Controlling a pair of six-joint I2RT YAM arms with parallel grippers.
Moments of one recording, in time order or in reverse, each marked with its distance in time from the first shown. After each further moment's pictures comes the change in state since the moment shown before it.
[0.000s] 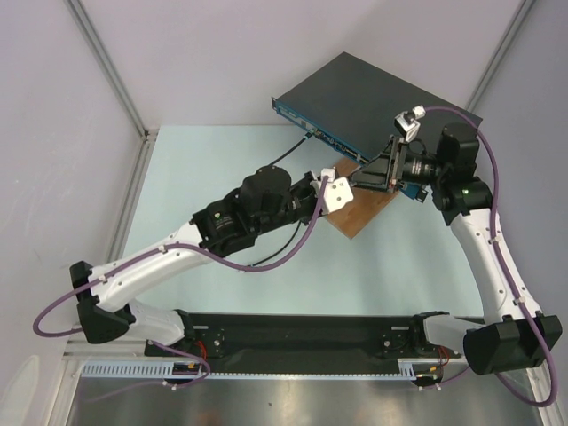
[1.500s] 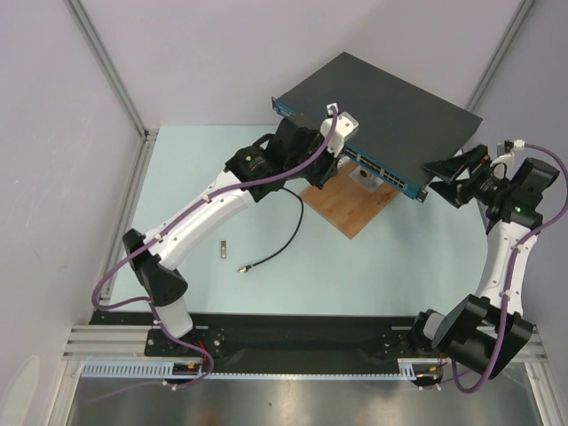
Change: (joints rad) left arm 0.215 0.406 0.509 -0.396 0.072 -0.422; right arm -0.671 -0.017 -0.177 -0.095 0.073 -0.204
